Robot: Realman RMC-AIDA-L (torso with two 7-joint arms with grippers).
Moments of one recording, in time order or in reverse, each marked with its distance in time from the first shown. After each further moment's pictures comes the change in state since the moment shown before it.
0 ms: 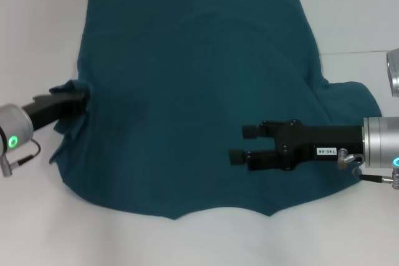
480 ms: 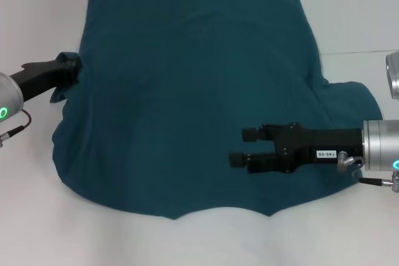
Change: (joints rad) left arm -0.016 0.007 0.002 0.101 0.017 0.002 -0.036; right arm -0.001 -0.001 0.001 0.013 -0.001 0.000 0.002
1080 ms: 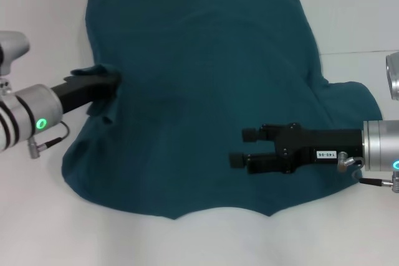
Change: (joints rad) left arm -0.013 -0.011 0.139 -0.063 -0.080 -0.012 -0.008; right arm -0.001 0.000 -0.002 0.001 0.000 0.001 -0.002
